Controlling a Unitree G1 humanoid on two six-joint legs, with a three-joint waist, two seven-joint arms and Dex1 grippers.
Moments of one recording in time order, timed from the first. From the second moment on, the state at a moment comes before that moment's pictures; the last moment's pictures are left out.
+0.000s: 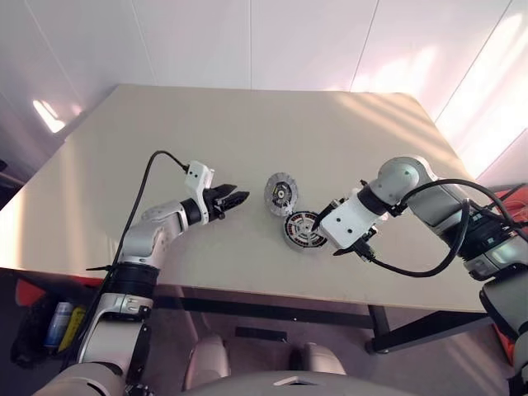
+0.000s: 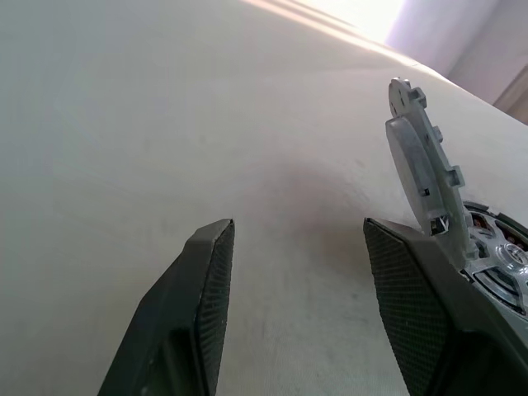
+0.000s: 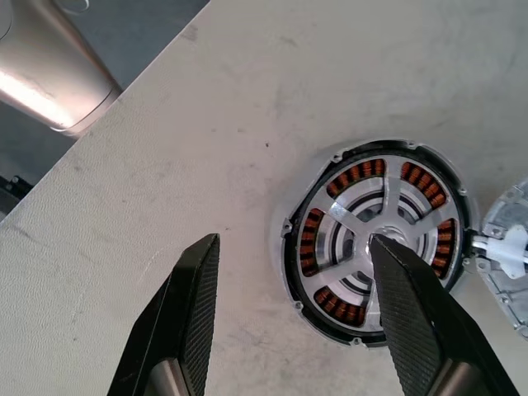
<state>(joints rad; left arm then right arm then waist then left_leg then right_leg) -0.47 0.30 0.01 0.25 -0.39 0.50 -0.74 -0.83 -0.88 0.67 0.22 -0.02 -0.32 1.55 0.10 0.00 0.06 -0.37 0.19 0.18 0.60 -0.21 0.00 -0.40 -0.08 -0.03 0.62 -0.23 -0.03</state>
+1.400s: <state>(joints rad) -0.48 0.30 0.01 0.25 -0.39 0.48 -0.73 -0.76 -0.74 0.58 0.30 -0.20 -0.42 1.51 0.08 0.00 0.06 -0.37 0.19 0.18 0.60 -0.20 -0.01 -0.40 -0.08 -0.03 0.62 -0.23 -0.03</state>
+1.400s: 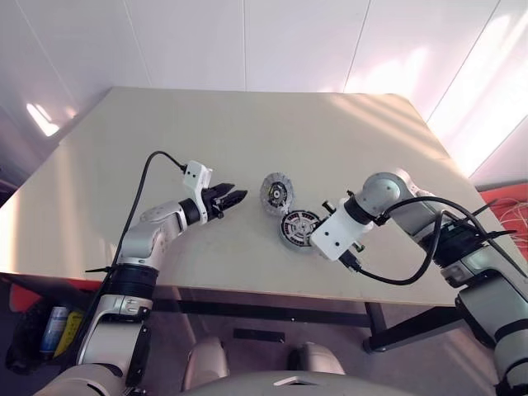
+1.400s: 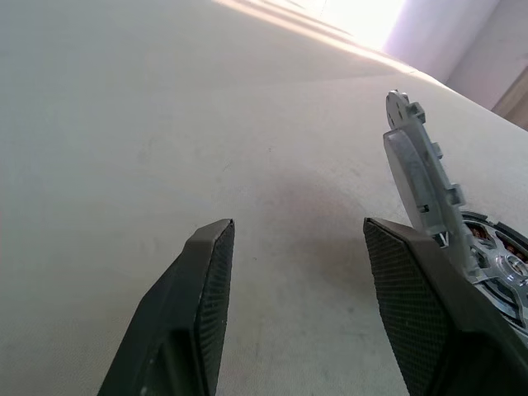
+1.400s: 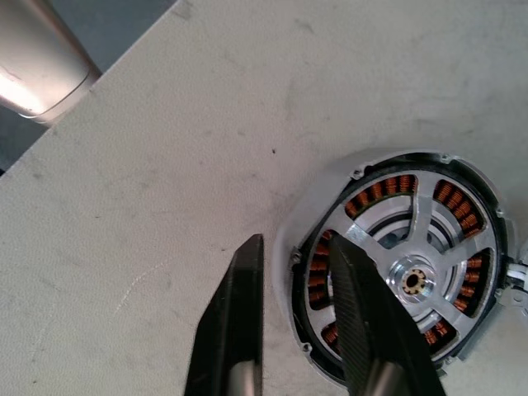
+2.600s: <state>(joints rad) -0.39 0.27 0.04 0.20 -0.40 0.48 -0.68 -0.82 -0.63 0.51 0.26 -0.14 0.35 1.52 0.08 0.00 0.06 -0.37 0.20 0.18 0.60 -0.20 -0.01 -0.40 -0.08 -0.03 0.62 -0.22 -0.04</state>
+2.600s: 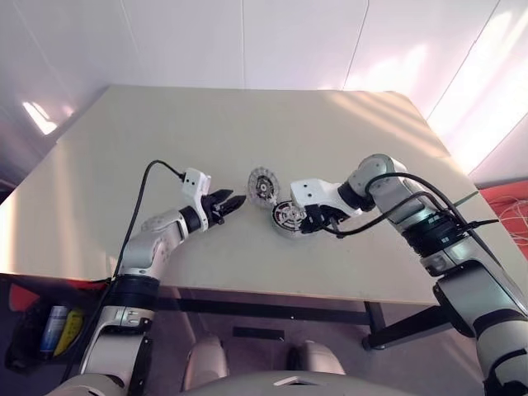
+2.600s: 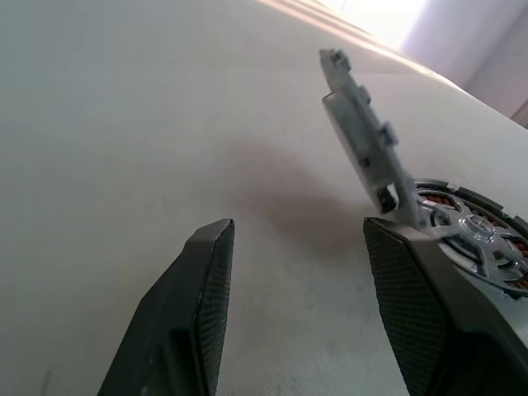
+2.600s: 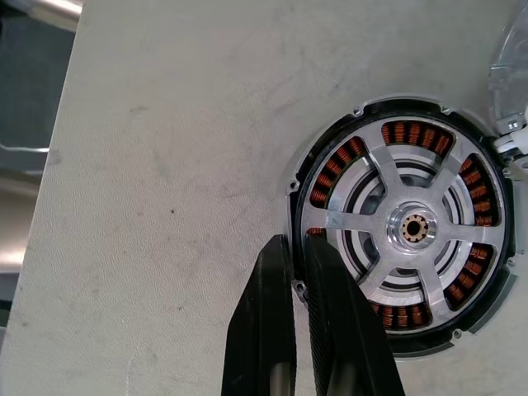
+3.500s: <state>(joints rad) -0.29 0.35 0.13 0.02 -0.42 0.52 -0.61 -1.03 -0.10 0.16 0.38 0.06 1.61 0.80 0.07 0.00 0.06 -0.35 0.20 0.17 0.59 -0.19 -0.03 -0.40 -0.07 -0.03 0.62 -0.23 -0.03</state>
